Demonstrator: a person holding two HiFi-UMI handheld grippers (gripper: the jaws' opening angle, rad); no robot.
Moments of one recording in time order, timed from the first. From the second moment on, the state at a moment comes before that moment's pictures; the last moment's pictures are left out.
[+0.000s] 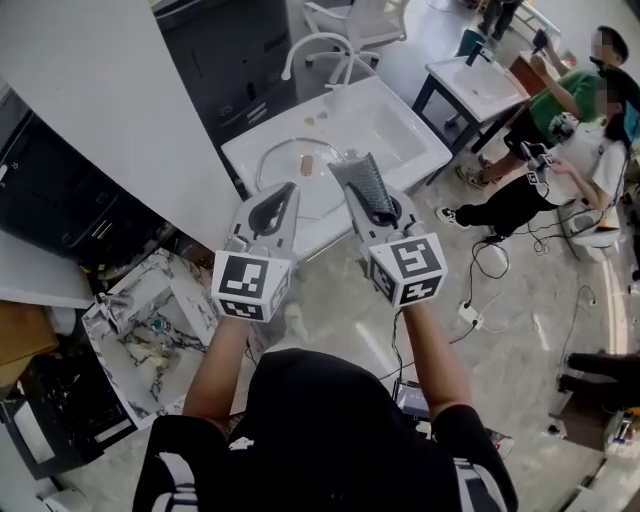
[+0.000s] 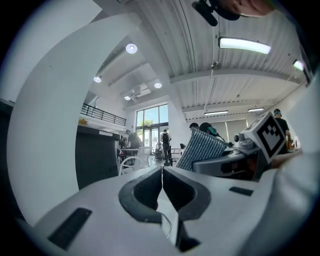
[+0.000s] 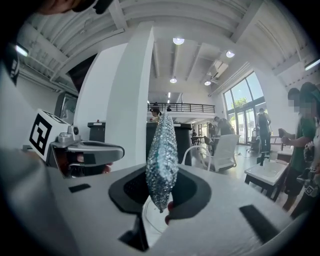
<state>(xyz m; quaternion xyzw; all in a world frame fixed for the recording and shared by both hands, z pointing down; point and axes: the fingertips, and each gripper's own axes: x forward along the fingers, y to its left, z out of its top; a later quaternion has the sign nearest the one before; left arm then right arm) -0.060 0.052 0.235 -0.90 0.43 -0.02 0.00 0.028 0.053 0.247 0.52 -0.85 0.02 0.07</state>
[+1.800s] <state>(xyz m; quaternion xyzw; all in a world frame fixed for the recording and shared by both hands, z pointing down) -0.058 -0.147 0.341 -0.92 0.38 -0.07 -0.09 0.033 -0.148 0.331 0.53 -0.83 0.08 0.14</state>
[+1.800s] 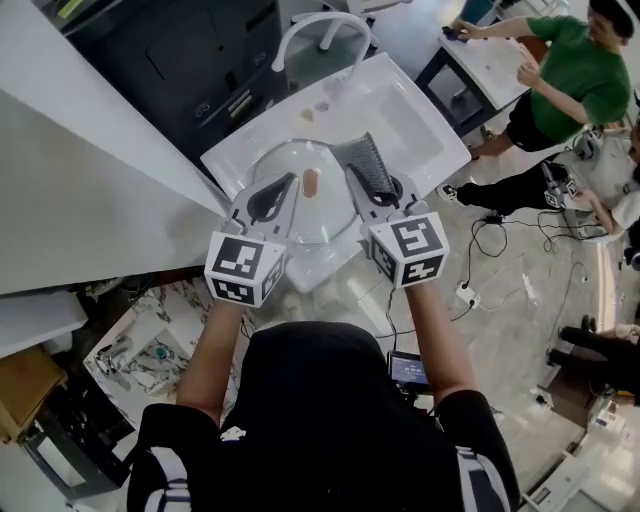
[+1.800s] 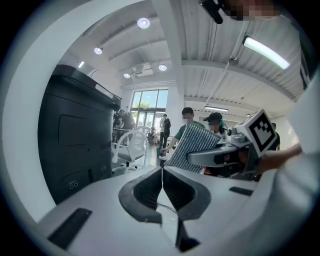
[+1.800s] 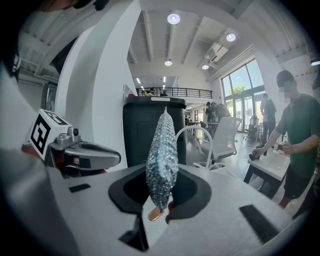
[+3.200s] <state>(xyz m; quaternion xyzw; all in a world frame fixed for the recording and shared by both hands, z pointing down) -0.053 -0.174 0.518 -0.87 0.37 -0.23 -0.24 0.066 -0.185 0.515 0.41 -0.84 0.20 0.29</state>
